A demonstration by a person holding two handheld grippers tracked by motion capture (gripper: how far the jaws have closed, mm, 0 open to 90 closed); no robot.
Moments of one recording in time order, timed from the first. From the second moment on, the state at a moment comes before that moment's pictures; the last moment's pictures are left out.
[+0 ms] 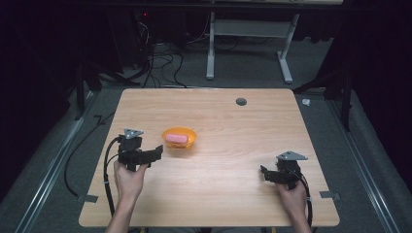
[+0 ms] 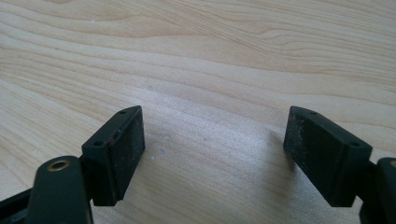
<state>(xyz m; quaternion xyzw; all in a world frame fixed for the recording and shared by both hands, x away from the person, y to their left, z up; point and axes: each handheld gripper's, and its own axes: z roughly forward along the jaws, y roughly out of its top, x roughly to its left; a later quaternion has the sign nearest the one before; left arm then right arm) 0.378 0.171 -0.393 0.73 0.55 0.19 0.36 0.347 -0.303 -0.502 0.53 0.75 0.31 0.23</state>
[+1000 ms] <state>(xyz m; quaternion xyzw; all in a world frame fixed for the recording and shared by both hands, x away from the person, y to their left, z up) 0.361 0.192 -0.418 0.72 0.56 0.17 0.37 0.347 -0.303 -0.502 0.53 0.75 0.31 0.23</state>
